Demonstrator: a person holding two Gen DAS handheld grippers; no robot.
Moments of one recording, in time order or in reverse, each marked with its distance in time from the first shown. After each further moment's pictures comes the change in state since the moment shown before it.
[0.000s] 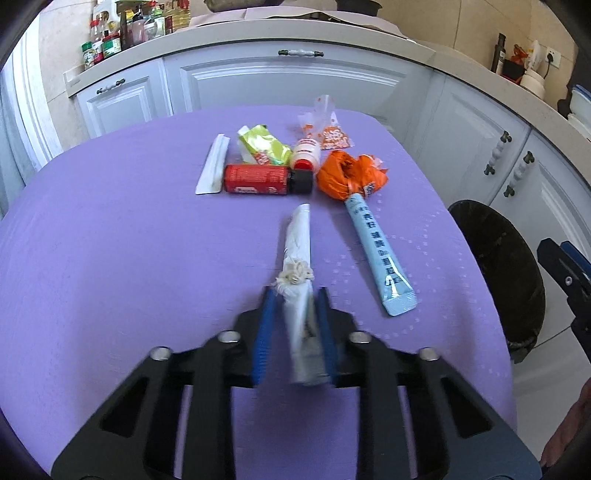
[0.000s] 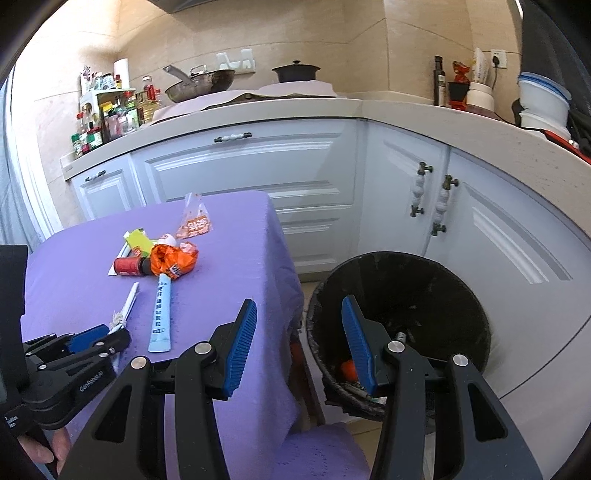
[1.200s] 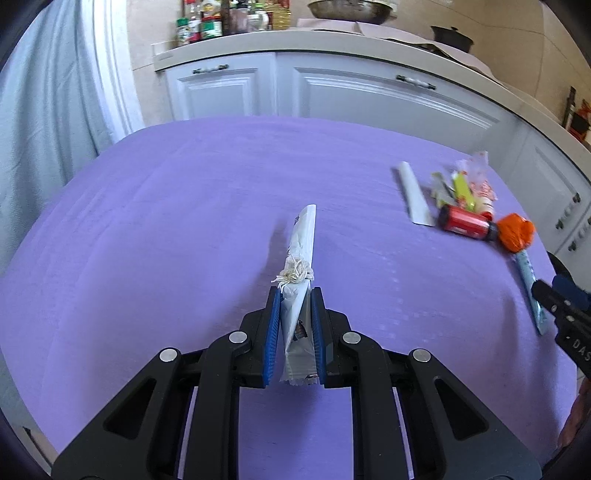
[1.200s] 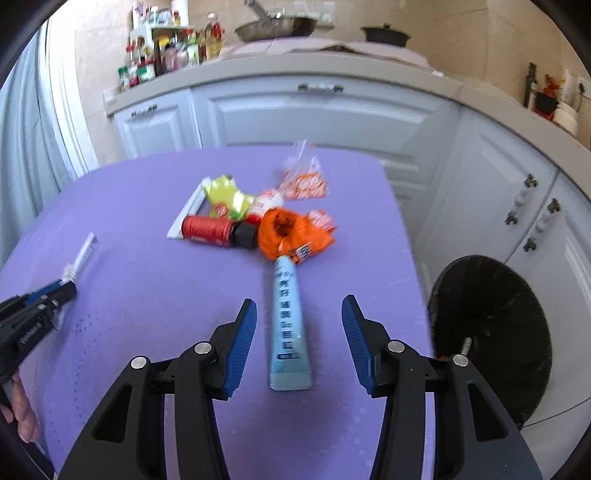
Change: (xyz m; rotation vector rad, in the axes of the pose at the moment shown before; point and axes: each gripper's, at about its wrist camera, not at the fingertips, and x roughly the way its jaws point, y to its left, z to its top) left arm -0.022 0.152 0.003 -0.165 -0.048 0.192; right arm 0.058 0.116 0.007 -0.173 0.198 0.134
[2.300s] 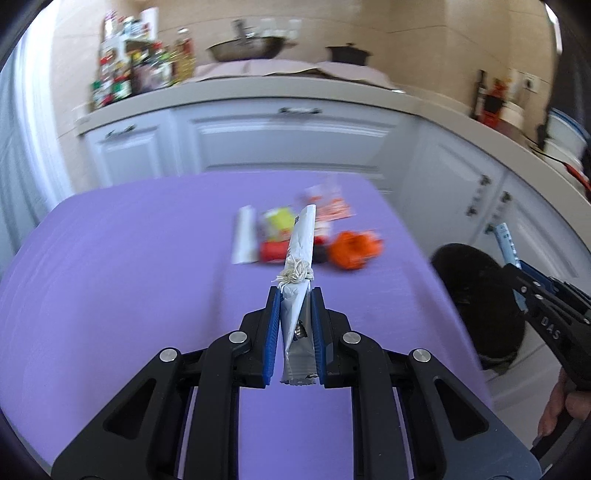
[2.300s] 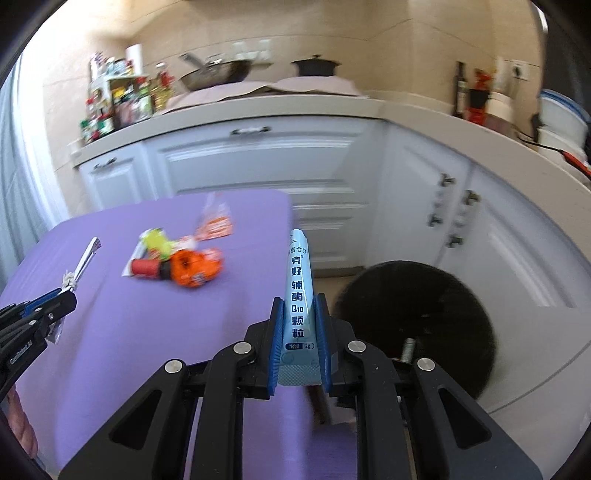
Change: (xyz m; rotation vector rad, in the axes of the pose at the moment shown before) left arm -0.067 -0.129 0.001 0.200 -0.135 -0.253; right arm -0.078 -0.096 -0.017 0.150 -0.163 -0.146
